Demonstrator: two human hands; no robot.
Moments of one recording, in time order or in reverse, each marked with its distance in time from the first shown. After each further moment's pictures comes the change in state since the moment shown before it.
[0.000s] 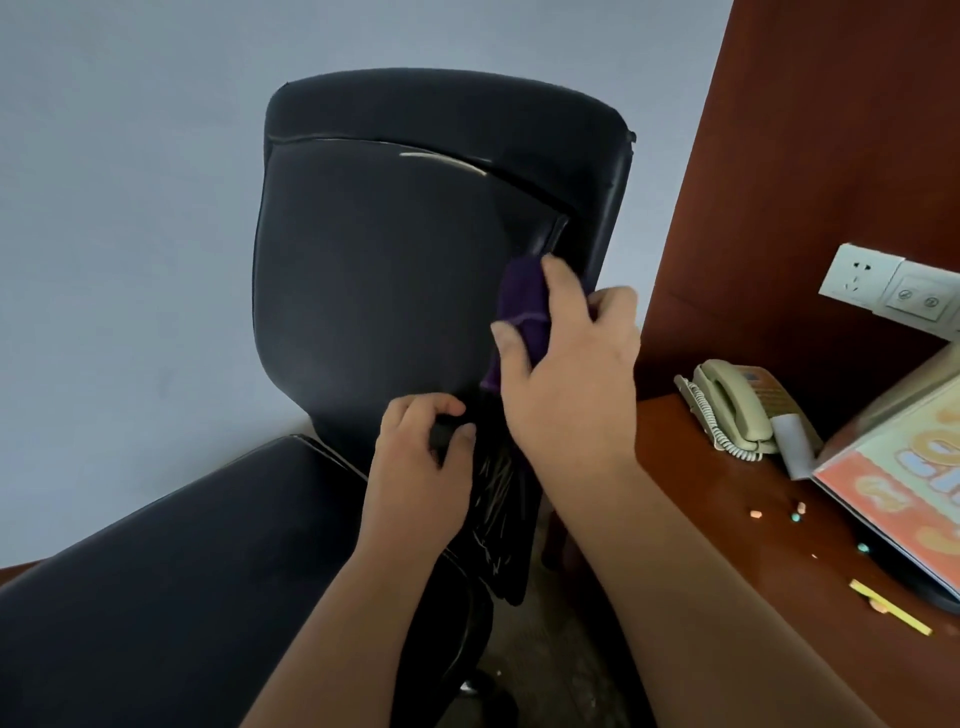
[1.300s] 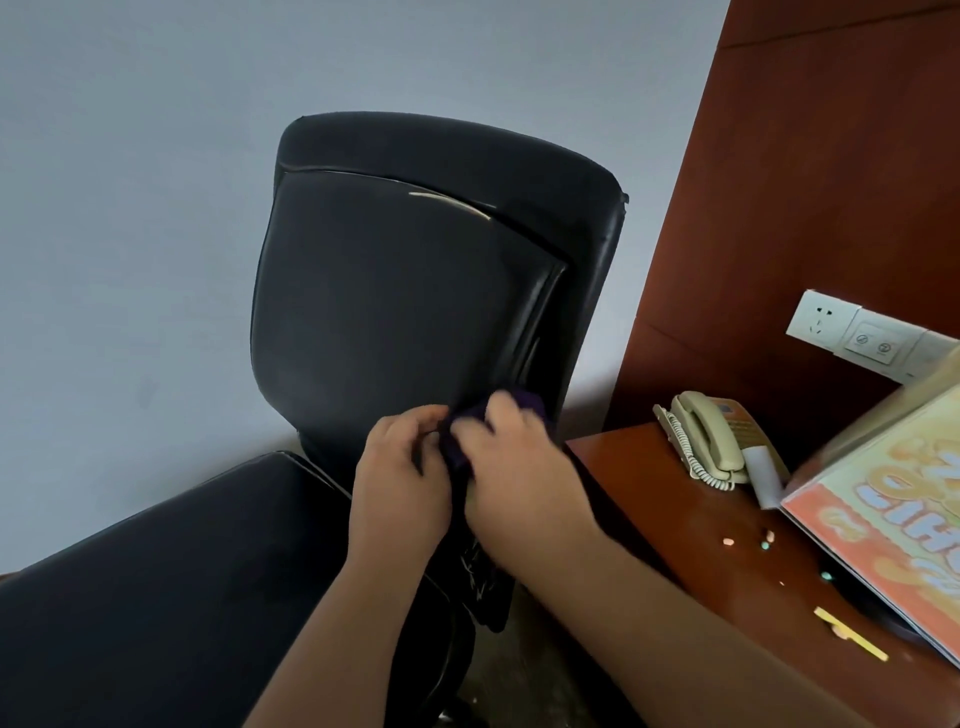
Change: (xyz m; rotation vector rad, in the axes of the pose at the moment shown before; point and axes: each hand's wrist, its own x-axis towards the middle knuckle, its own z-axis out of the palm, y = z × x) left_hand 0.010 0.004 -0.006 -0.034 0.079 -0.083; right_hand -0.037 -0.006 0.000 -0.247 -0.549 -0.322
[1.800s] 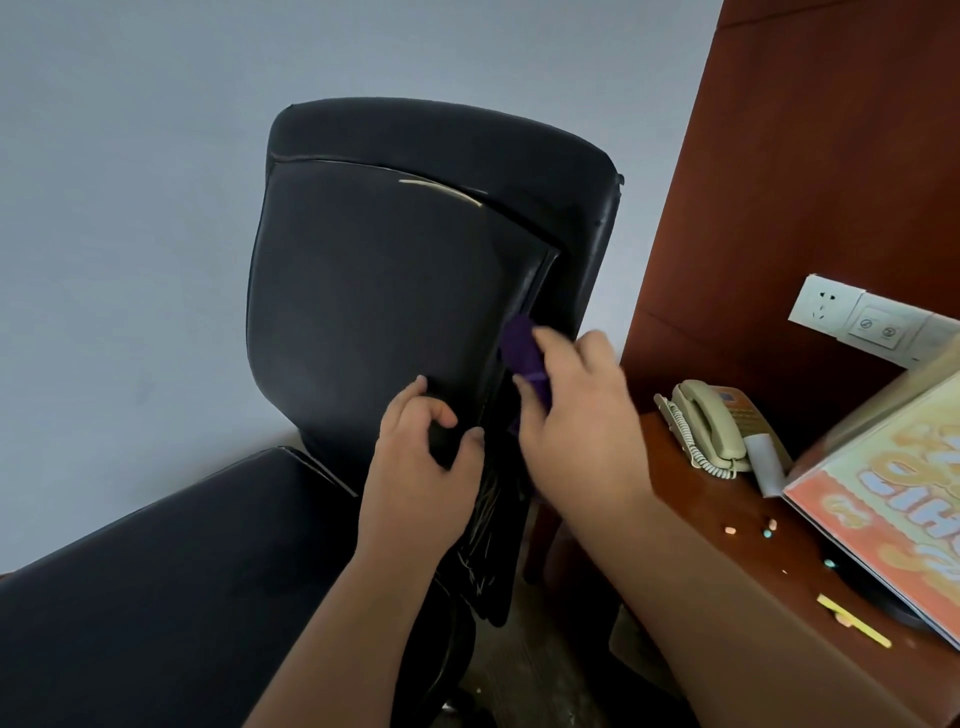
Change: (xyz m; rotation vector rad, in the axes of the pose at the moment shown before) left_hand -0.007 0.013 0.007 0.075 -0.049 0.083; right_hand 0.010 0.041 -0.015 0.177 0.448 0.175
